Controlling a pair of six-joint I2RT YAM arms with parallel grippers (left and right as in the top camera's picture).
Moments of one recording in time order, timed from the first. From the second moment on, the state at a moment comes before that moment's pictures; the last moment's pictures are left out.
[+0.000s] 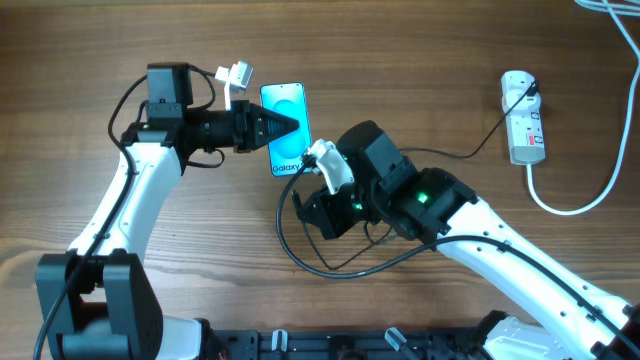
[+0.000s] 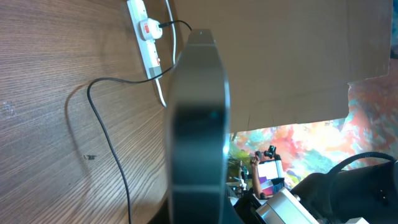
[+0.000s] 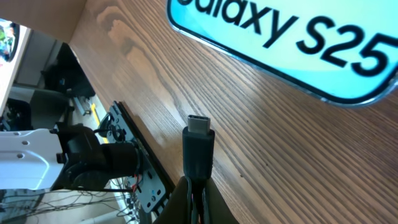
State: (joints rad) left arm -0.02 1.60 1.09 -0.38 1.33 -0.40; right arm 0.76 1.40 1.13 -0.64 -0.52 0.34
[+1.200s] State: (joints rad) left arm -0.05 1.60 1.09 -0.44 1.07 -0.47; right arm 0.76 1.49 1.13 -0.56 -0.45 0.44
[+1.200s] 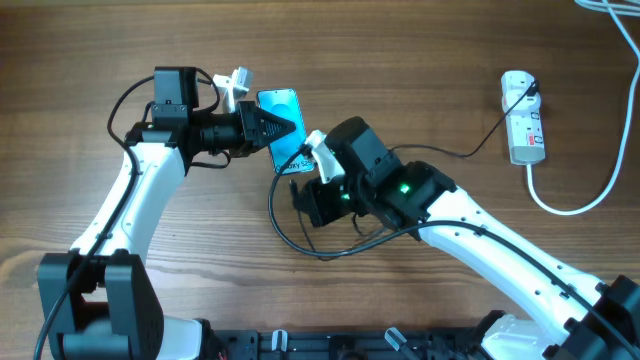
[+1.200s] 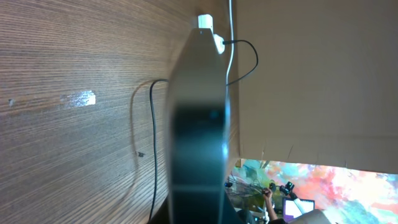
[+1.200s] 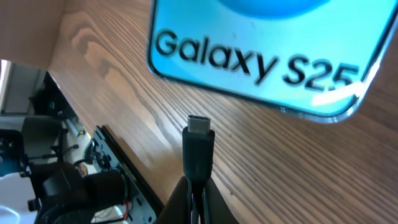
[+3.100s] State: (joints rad) left arm -0.05 1.60 1.09 -0.46 1.11 -0.44; right arm 0.76 1.49 1.13 -0.56 -0.40 0.44
